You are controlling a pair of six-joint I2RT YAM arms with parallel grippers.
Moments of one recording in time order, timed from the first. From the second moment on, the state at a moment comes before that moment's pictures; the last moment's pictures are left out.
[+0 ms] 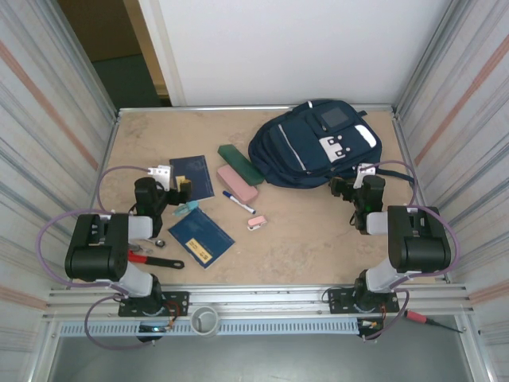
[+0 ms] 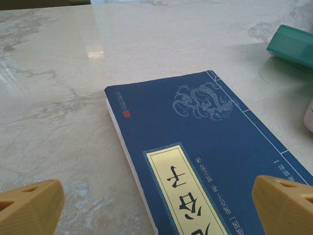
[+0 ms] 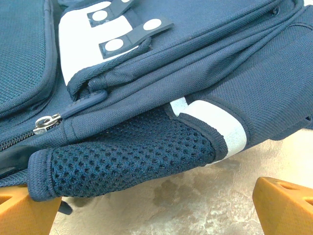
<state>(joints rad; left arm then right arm) 0.00 1.52 0.40 0.68 0.11 0.08 -0.04 1.55 0.40 0.69 -0.01 0.07</state>
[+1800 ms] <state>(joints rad) -0.57 1.99 1.44 -0.45 -0.15 0.06 0.21 1.26 0.69 -0.10 0.26 0.33</state>
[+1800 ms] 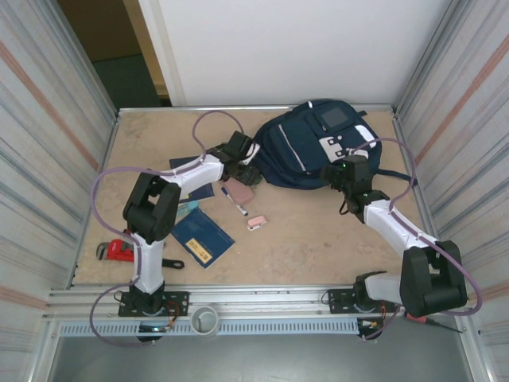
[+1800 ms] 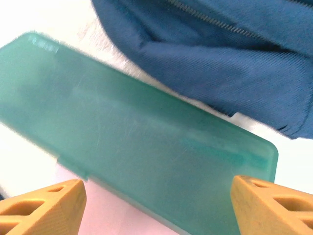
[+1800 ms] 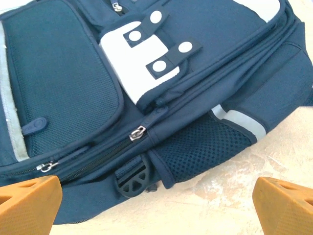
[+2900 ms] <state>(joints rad) -0.68 1.77 1.19 -0.28 0.07 -0.17 -0.17 1.69 0.86 -0.02 -0.46 0.80</state>
